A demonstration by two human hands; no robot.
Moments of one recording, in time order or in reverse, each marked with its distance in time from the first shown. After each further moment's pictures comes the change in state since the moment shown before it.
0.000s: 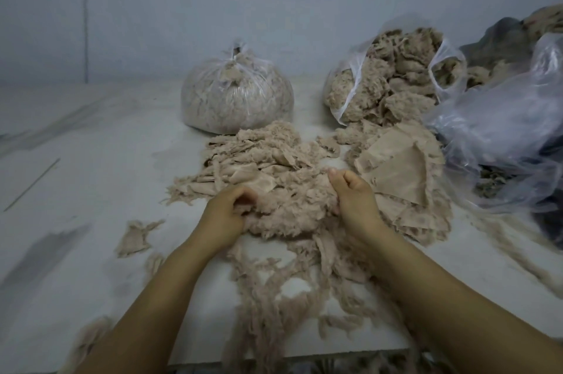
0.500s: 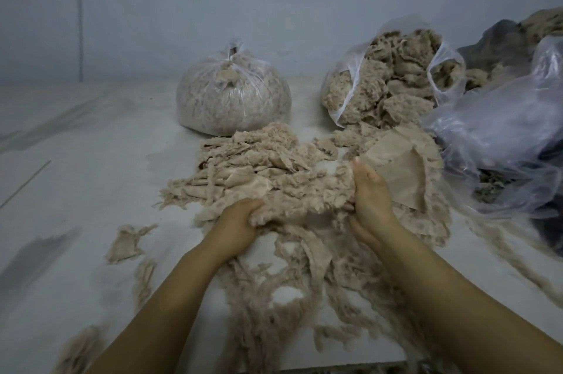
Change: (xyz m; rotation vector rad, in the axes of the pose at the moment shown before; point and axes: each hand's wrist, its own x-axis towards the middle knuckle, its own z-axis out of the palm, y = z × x) left_hand 0.011 -0.007 0.024 0.200 -0.133 0.078; right_hand 0.009 -0.019 -0.012 0.315 0.086 0.093
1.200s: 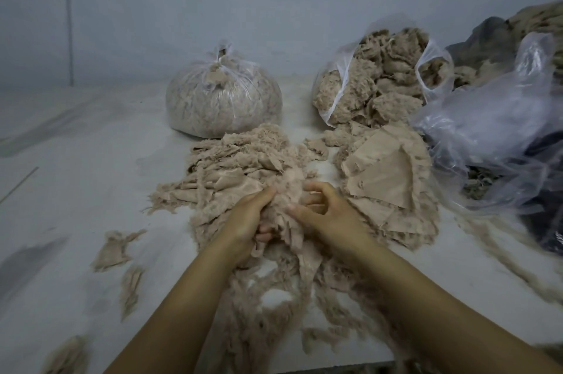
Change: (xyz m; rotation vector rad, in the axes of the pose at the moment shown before) left_hand 0.009 0.054 0.015 -1.135 -0.026 -0.390; right_hand -0.021 0.020 -0.010 -0.516 -0.371 -0.004
